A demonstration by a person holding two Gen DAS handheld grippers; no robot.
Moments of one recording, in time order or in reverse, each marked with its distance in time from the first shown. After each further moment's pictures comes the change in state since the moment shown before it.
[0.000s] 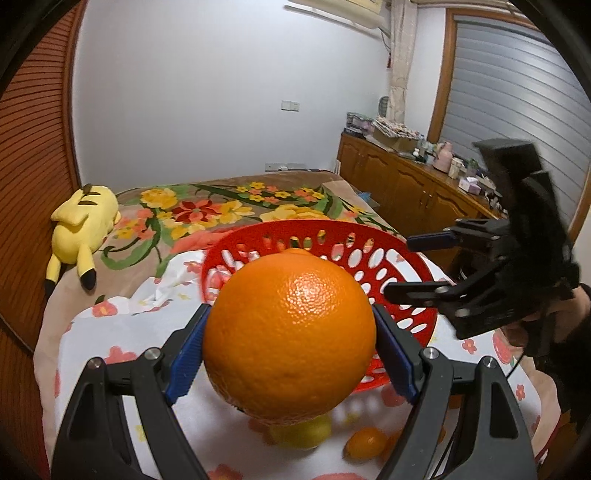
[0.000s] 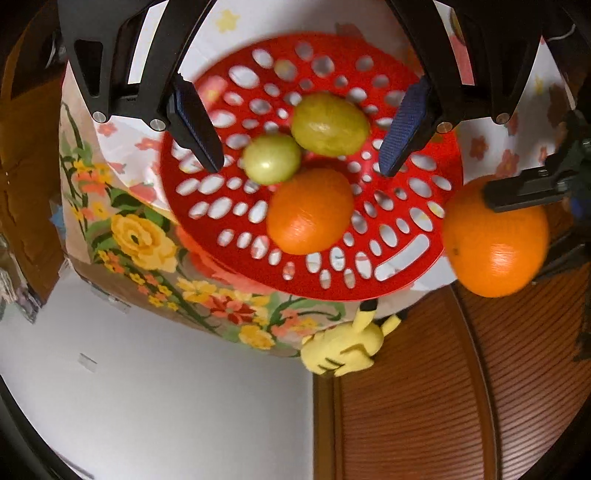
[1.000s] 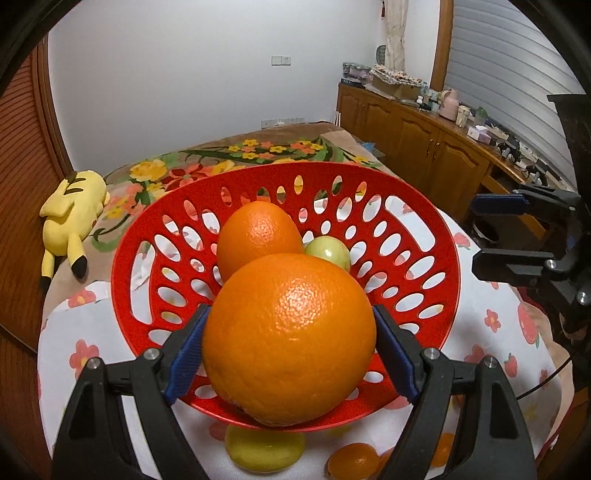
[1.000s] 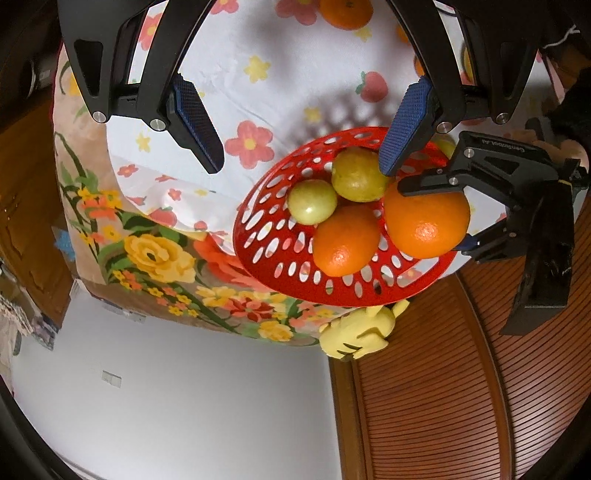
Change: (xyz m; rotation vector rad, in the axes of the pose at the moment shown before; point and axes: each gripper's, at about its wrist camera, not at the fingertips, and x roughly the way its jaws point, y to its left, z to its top) left arm 0.071 -0.049 -0.005 0.072 0.189 0.061; right arm -0.036 -0.040 -0.050 0.087 -0.050 0.014
